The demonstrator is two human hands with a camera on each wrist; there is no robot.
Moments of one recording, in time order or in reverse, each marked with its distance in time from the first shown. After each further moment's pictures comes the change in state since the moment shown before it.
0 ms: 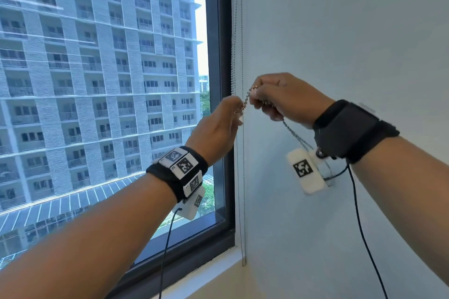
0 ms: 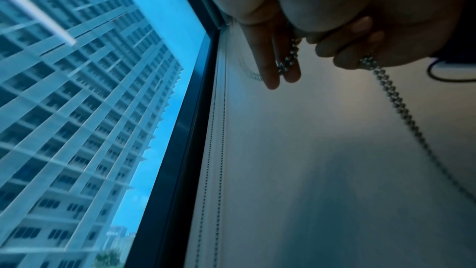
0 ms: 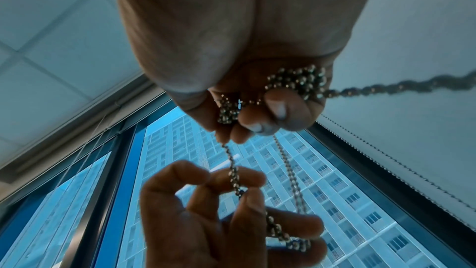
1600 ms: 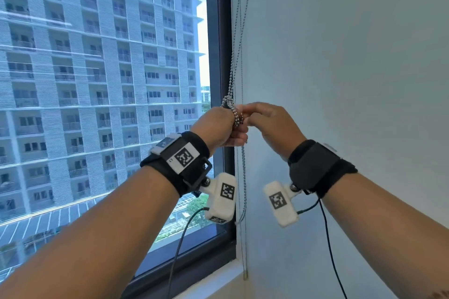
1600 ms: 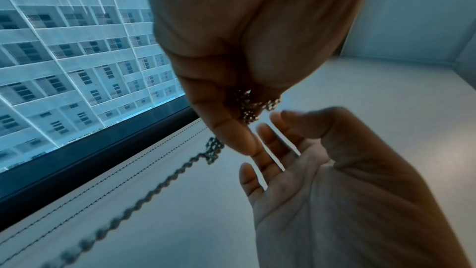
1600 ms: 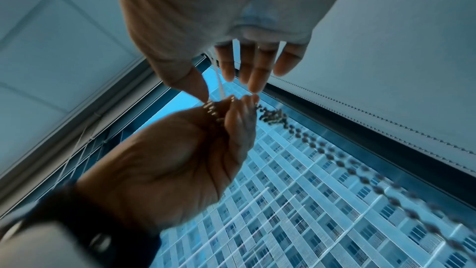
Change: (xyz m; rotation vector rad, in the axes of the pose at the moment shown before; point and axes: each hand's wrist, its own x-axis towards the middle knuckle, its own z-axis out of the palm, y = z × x) left_hand 0.033 0.028 -0.002 -0.785 -0.188 -0.956; right_hand 0.005 0.066 0.053 0.191 0.311 -0.020
